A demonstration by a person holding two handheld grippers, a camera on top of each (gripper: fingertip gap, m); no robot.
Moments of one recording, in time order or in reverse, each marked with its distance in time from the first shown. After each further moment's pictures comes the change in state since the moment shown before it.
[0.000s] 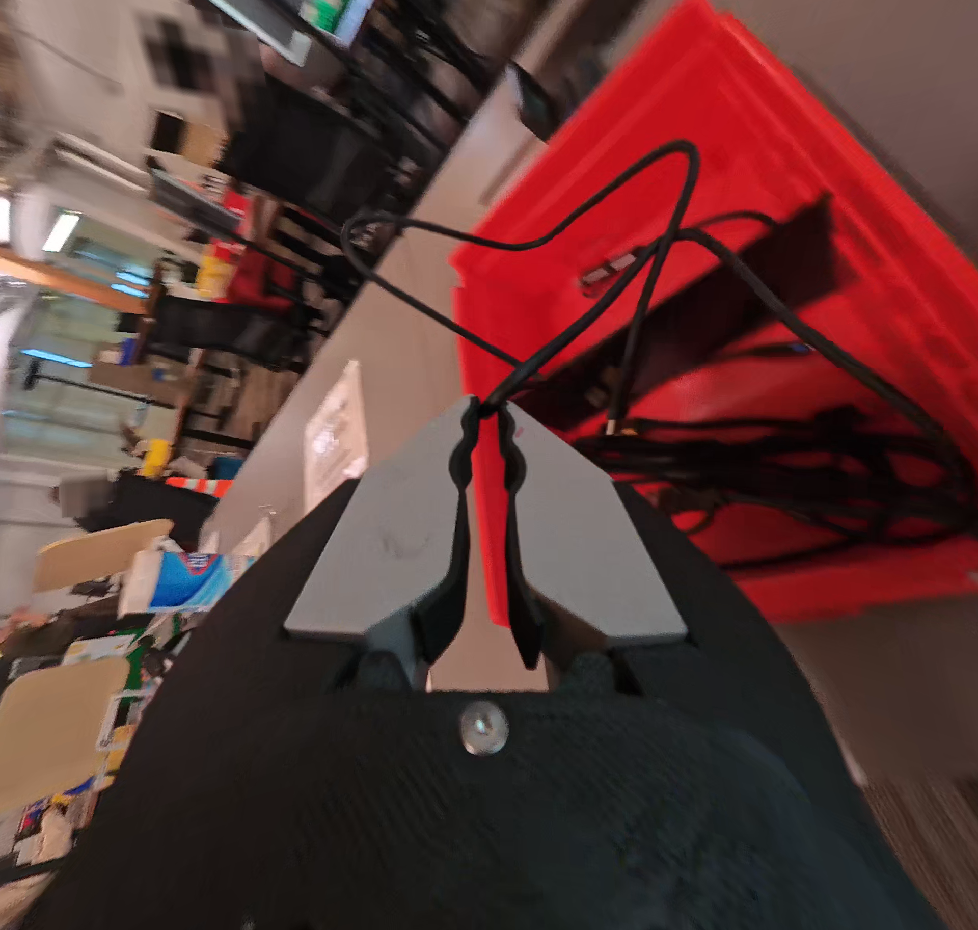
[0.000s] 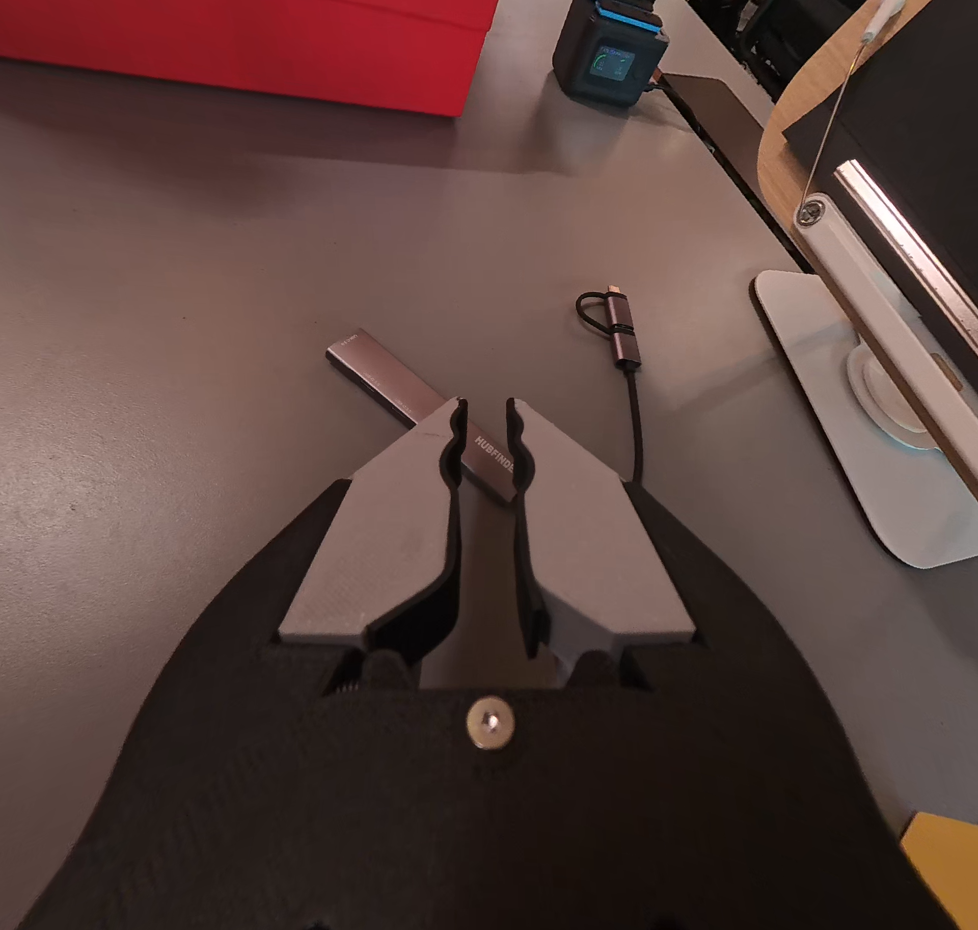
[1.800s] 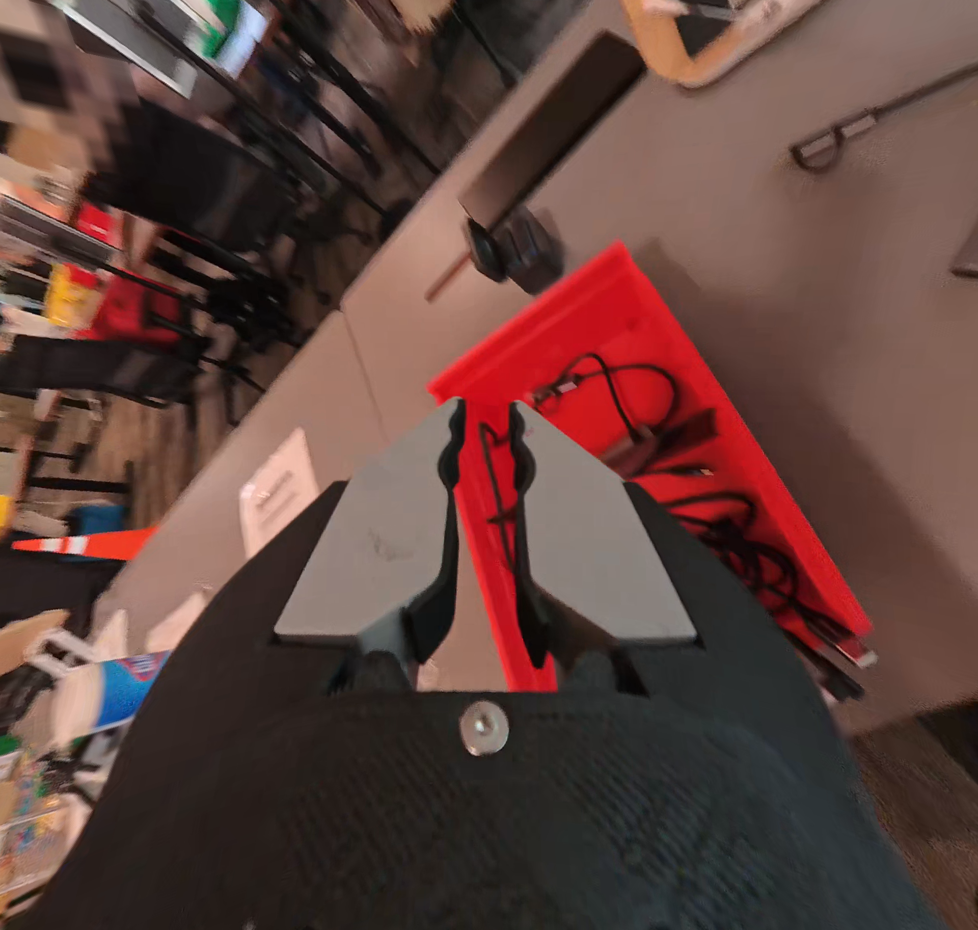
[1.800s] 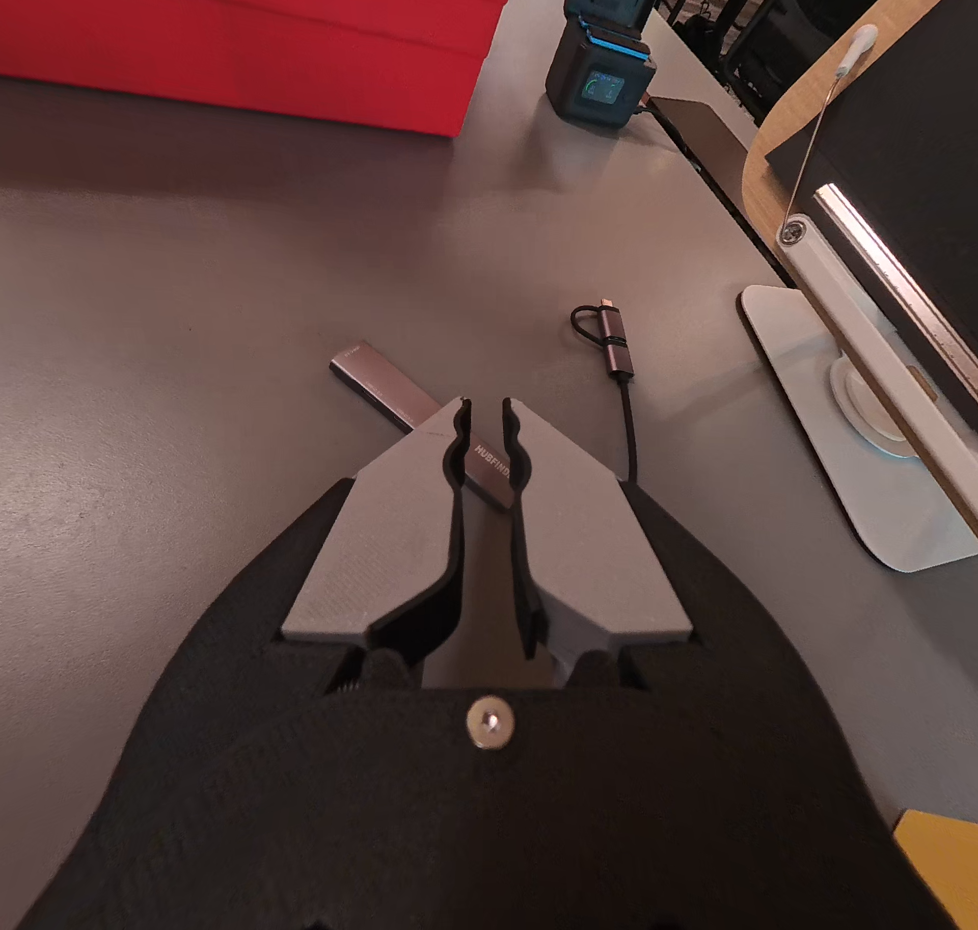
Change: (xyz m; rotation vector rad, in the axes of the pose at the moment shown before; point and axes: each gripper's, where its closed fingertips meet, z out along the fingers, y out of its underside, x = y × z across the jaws) left arm -0.028 -0.114 -0.006 0.006 0.238 -0.050; right arm -0.001 -0.006 -0.004 0.023 0.017 -0.009
